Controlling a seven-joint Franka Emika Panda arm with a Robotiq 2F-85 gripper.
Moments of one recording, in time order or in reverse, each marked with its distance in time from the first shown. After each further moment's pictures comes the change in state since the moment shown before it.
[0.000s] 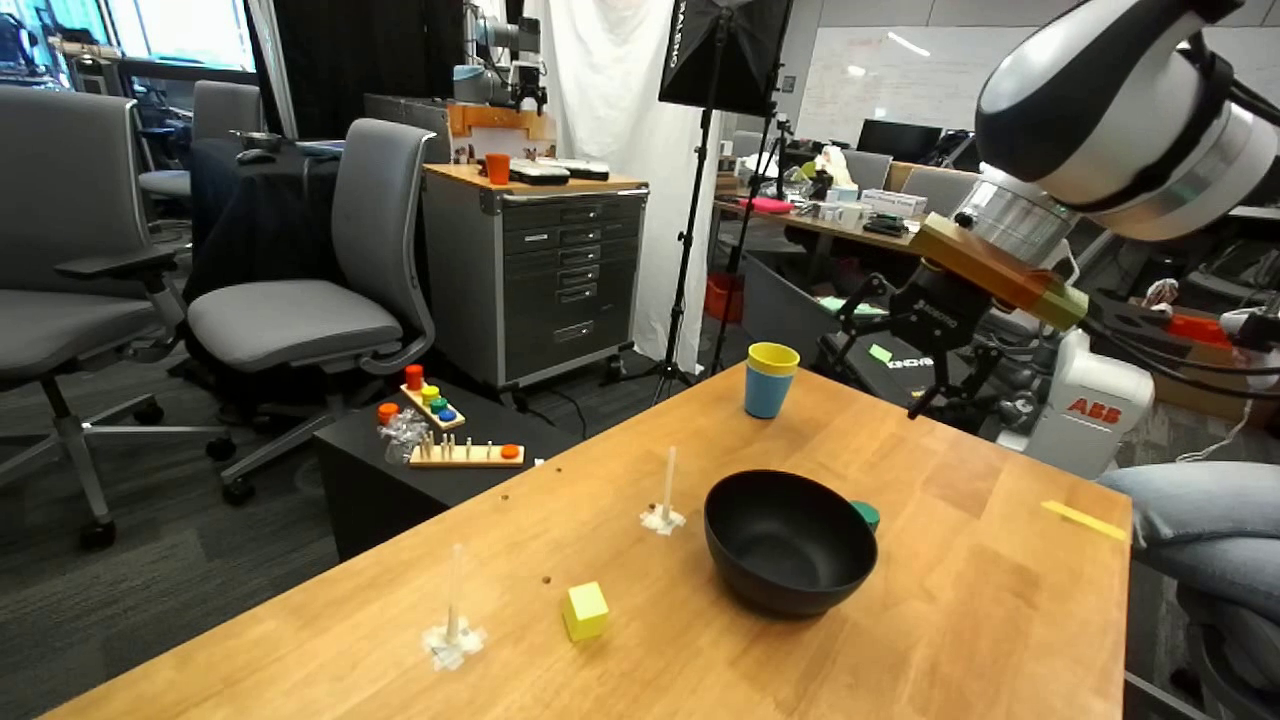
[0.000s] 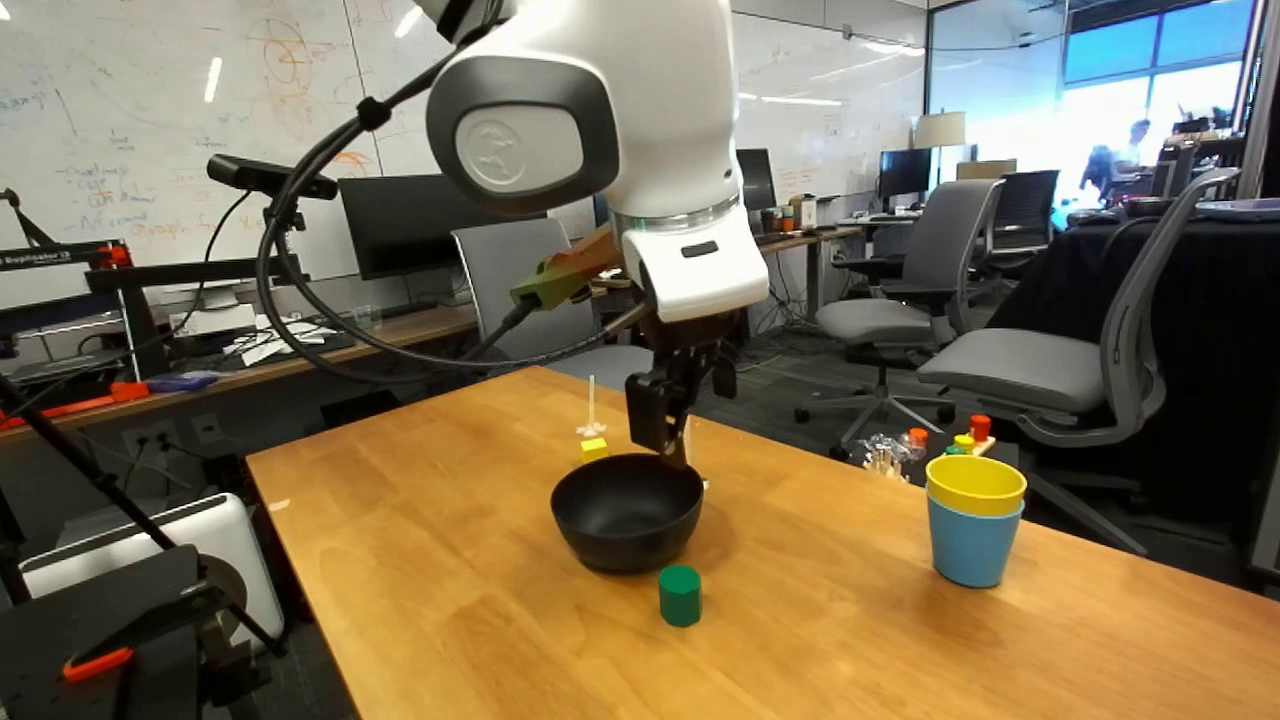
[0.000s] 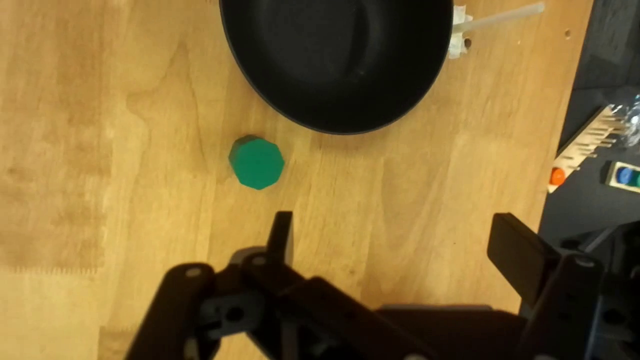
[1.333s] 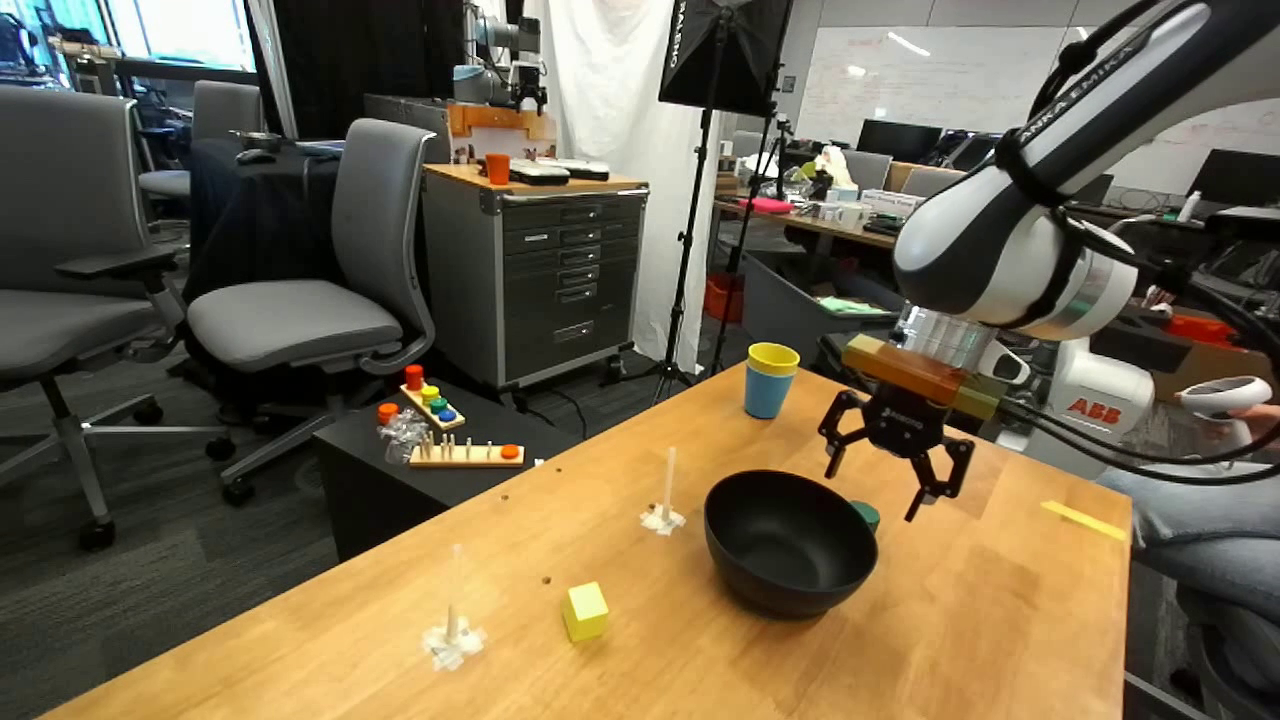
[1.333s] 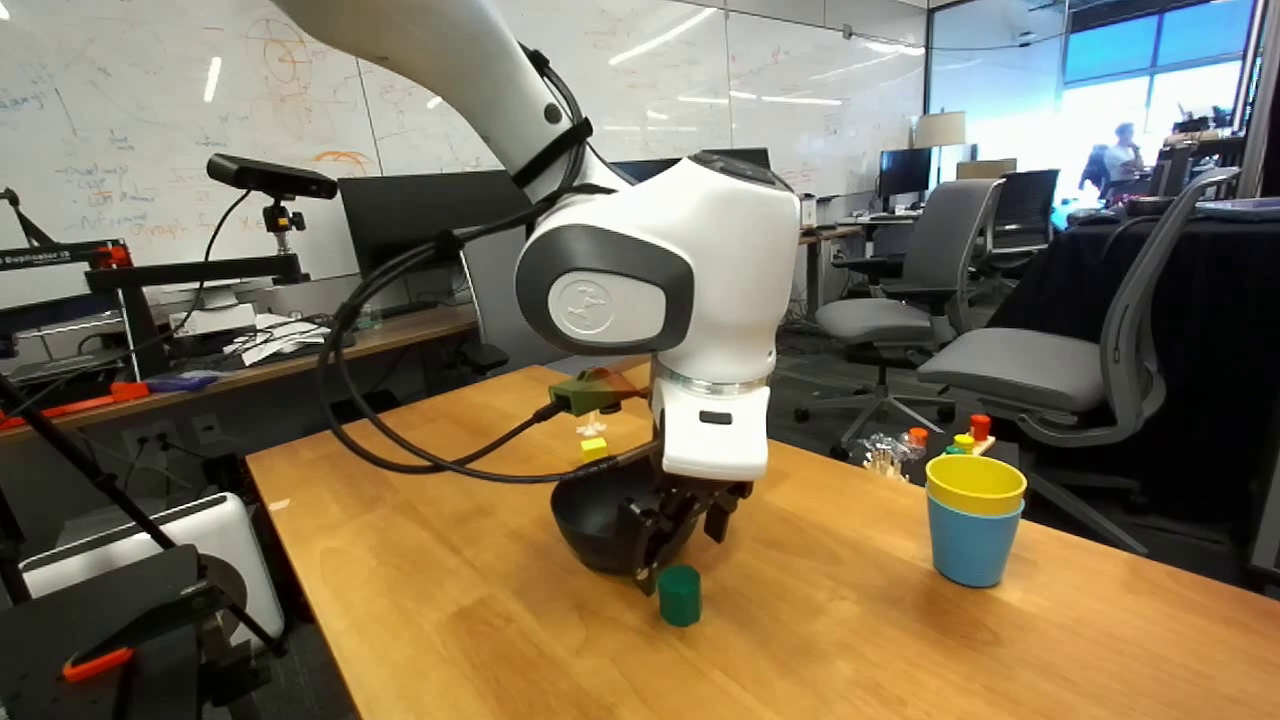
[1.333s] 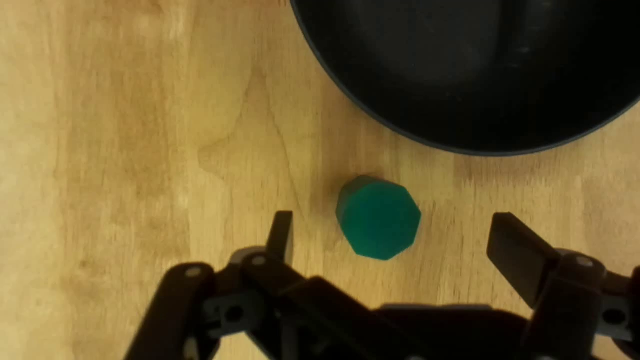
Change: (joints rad) arm 0.004 0.287 -0.021 0.159 -0.120 -0.133 0.289
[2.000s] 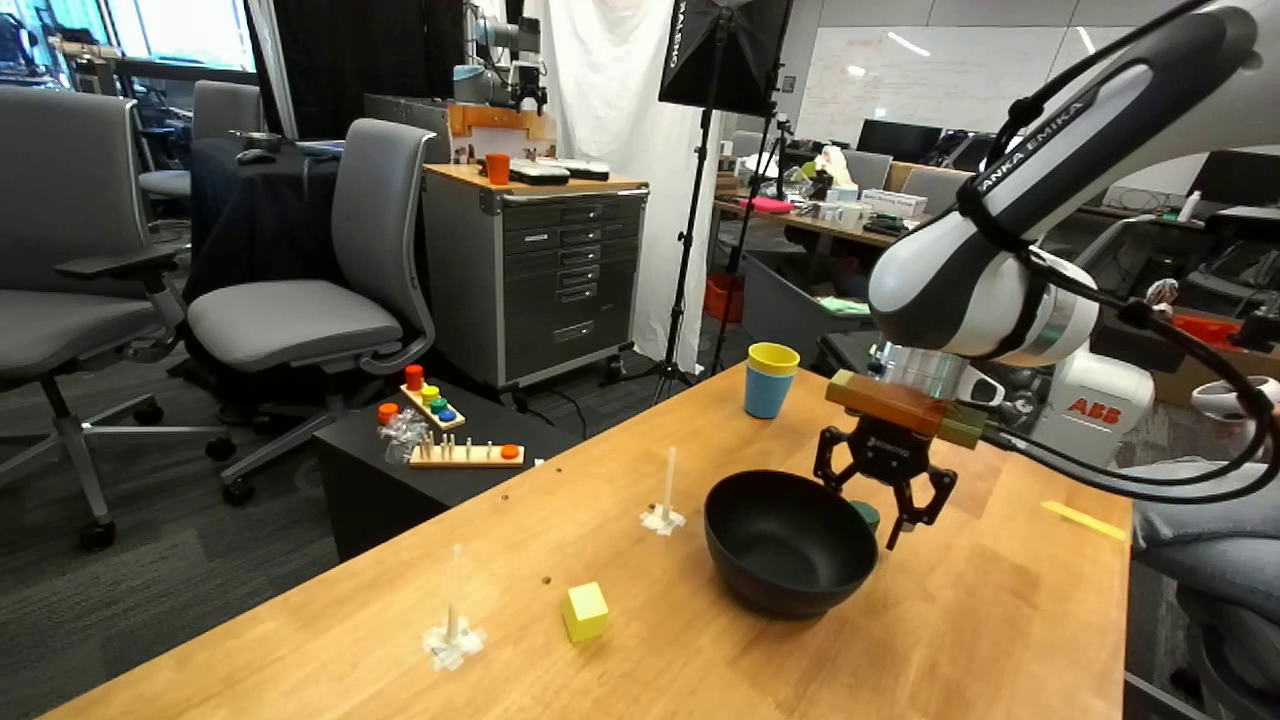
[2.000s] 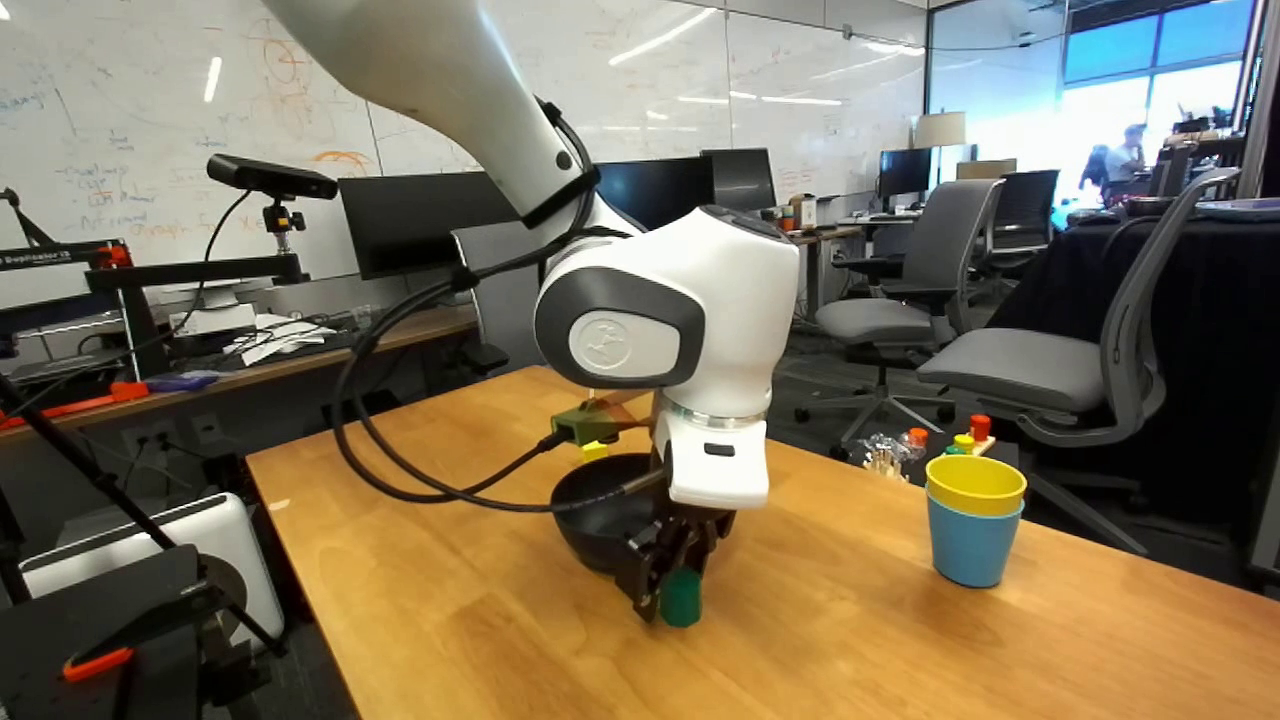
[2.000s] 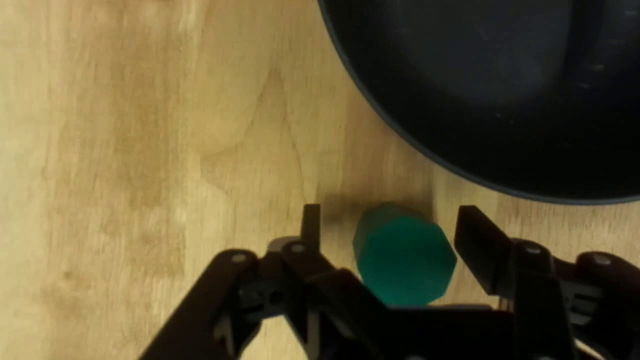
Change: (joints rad) arm 0.017 0.082 0.001 0.056 -0.051 -0.032 0.001
